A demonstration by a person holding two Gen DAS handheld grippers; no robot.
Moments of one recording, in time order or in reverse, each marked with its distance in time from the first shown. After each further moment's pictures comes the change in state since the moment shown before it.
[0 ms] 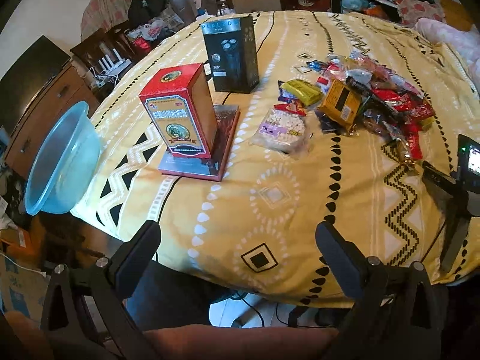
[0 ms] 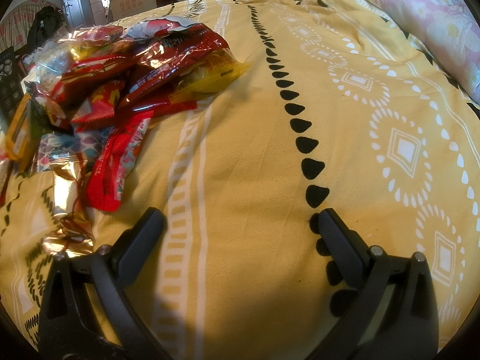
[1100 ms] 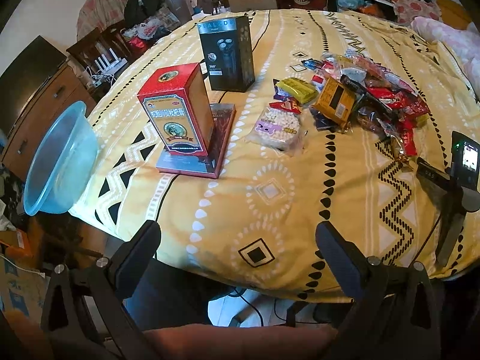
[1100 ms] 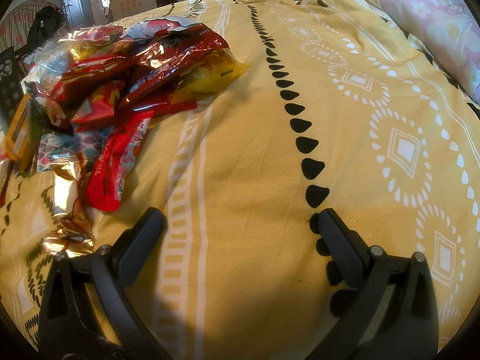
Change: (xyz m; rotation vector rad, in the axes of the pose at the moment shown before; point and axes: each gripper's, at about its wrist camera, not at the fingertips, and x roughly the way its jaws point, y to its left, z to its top) left arm -0.005 0.001 -0.002 0.007 0.018 -0.011; right arm 0.000 0.000 0.000 0.000 0.000 0.000
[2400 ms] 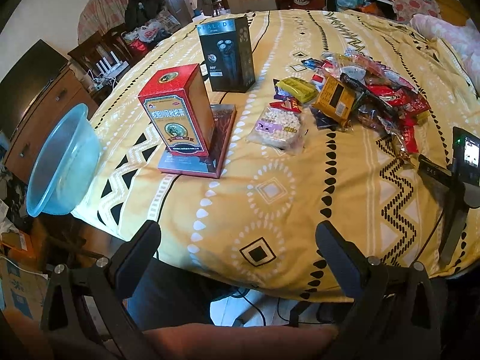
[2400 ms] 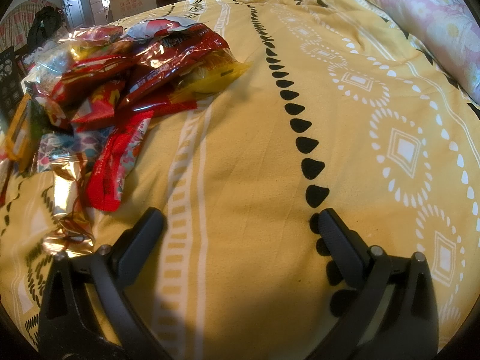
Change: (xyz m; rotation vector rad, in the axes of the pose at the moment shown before) left arm -0.002 -0.004 -0.003 0.009 -0.010 0.018; right arm 0.000 0.000 0.000 0.000 0.000 0.000
